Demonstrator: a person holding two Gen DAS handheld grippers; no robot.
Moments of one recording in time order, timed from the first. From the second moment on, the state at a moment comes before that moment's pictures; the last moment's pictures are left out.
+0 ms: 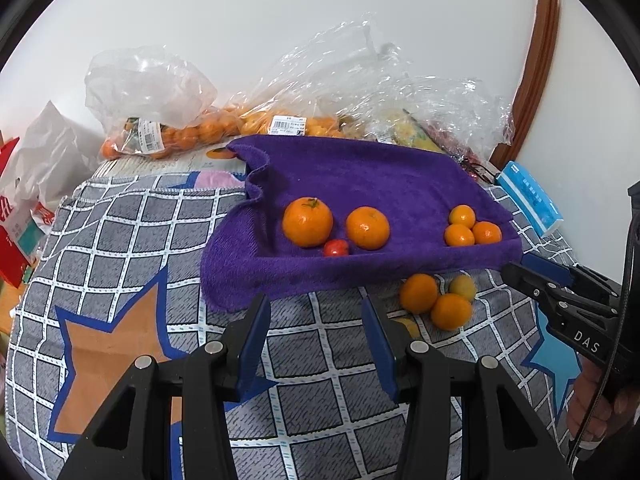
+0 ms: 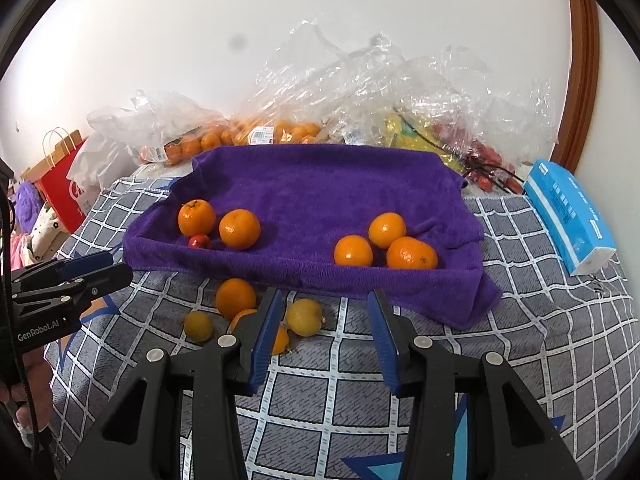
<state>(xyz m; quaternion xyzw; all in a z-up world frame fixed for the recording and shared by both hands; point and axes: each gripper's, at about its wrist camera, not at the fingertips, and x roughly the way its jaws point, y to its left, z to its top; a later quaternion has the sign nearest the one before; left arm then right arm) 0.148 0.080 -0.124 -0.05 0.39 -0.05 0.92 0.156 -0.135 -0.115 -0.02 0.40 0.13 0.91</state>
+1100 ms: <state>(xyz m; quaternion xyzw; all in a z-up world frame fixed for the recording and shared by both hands) 0.155 0.095 -0.139 -0.08 0.41 -0.05 0.91 0.176 -0.120 -0.150 -0.03 0.43 0.13 0.89</state>
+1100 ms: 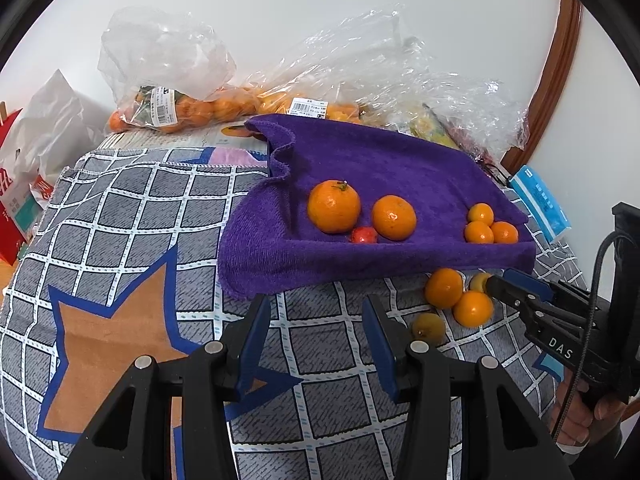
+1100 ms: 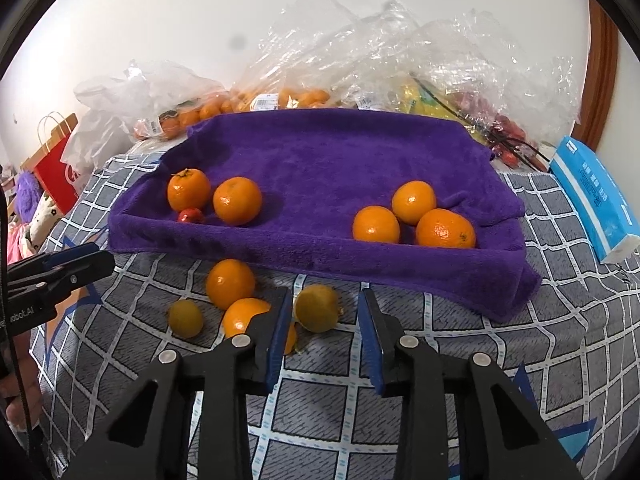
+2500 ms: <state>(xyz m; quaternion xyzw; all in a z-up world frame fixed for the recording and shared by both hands) 0.156 0.030 -0.144 -0.04 0.43 -0.12 0.89 0.160 -0.169 -0.144 0.00 0.42 0.12 0.90</state>
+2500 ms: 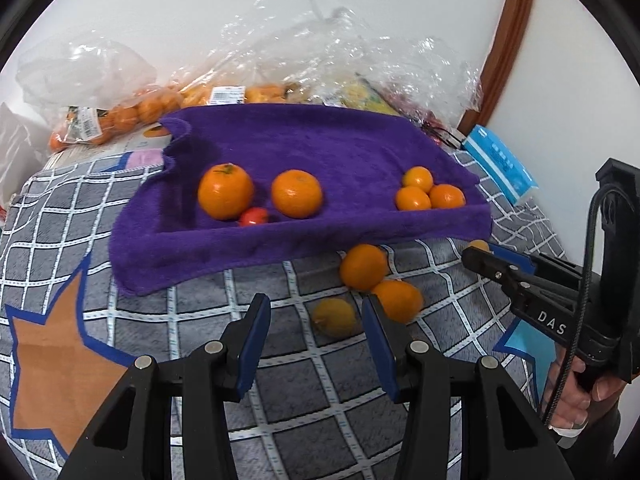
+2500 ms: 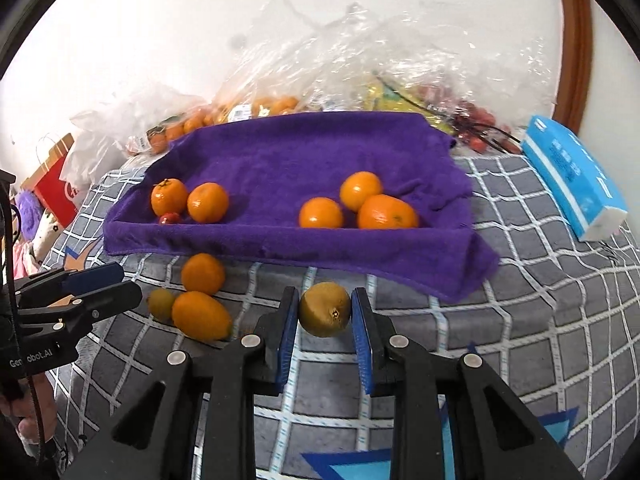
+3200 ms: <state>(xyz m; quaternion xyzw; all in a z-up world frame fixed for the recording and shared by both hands) 0.164 0.011 -0.167 -0.02 0.46 -0.11 0.88 0.156 -0.183 -0.164 0.00 0.45 0.12 0.89</state>
